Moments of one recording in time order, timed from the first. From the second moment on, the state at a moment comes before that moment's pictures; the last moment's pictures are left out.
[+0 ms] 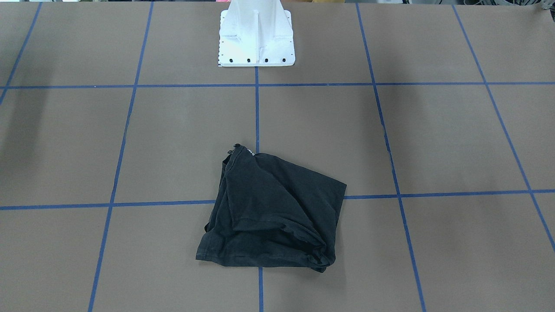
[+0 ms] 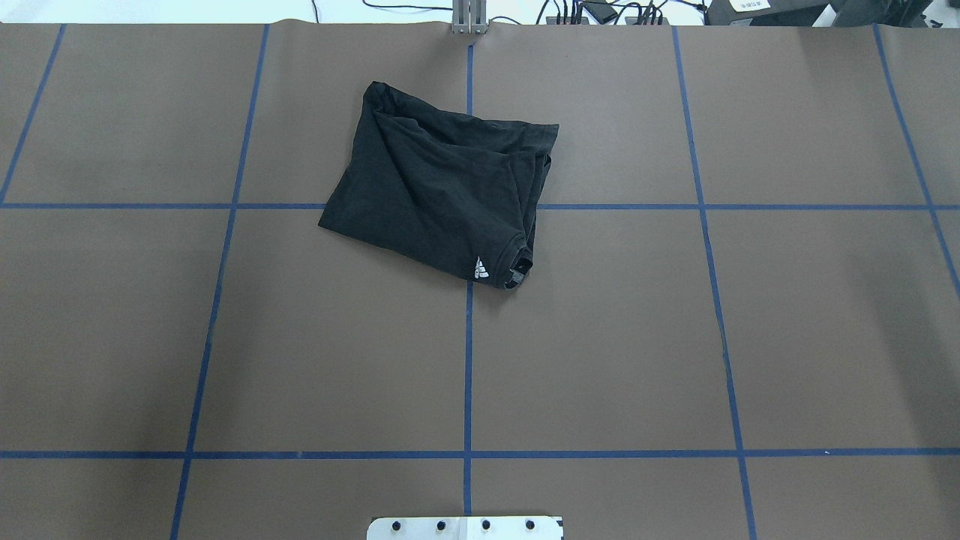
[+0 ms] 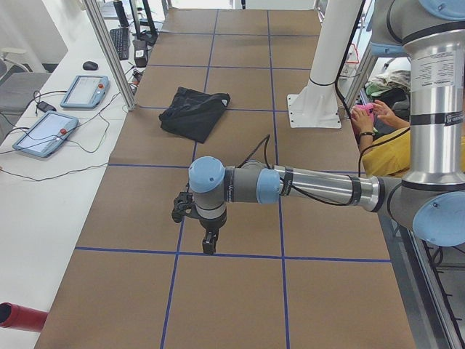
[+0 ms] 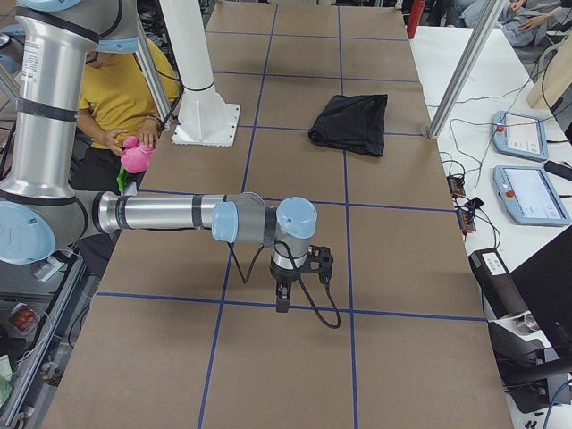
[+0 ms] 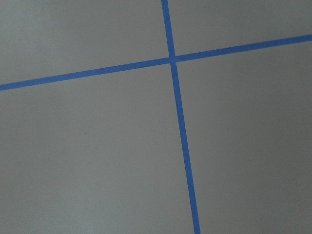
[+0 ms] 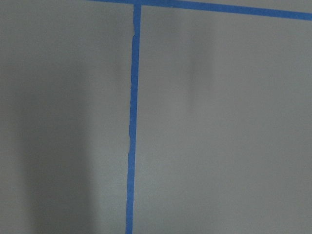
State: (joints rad) left arm -1.56 -1.47 -1.79 -1.46 -2.30 0.14; right arm 1.50 -1.78 1.83 -1.69 2.22 -0.02
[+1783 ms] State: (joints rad) left arm -1.56 -1.45 -1.74 -1.46 -2.30 0.14; right arm 1.50 -1.78 1.85 -1.64 2.32 -0.02
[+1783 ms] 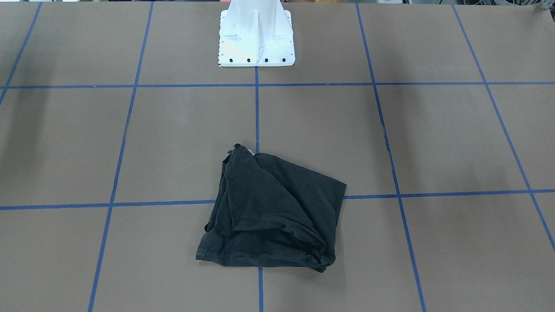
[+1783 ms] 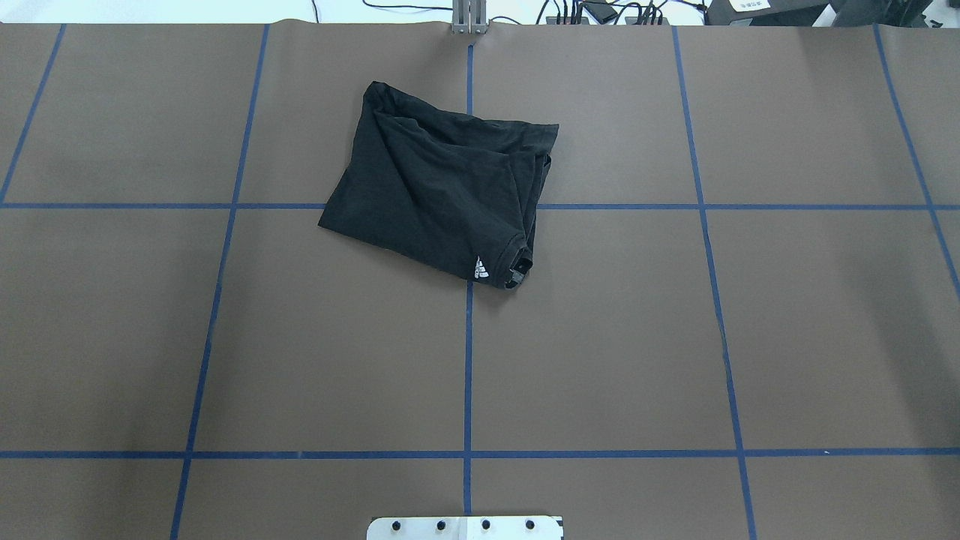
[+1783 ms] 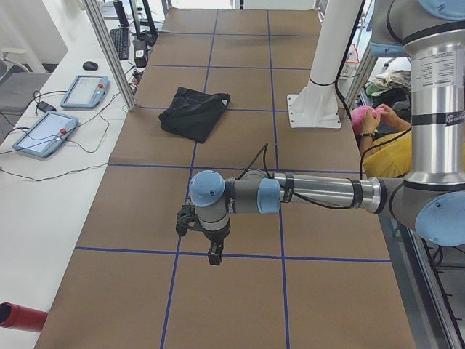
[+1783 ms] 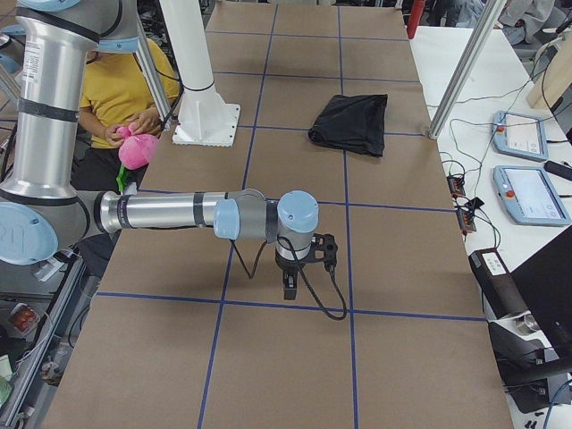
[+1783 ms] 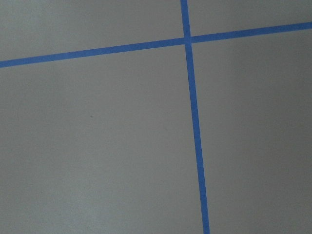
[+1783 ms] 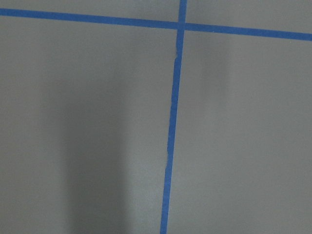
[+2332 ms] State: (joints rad) left arm -1.56 -1.45 -1.75 -1.46 -2.31 0.14; right arm 1.50 -1.78 1.84 -1.64 2.32 -0.02
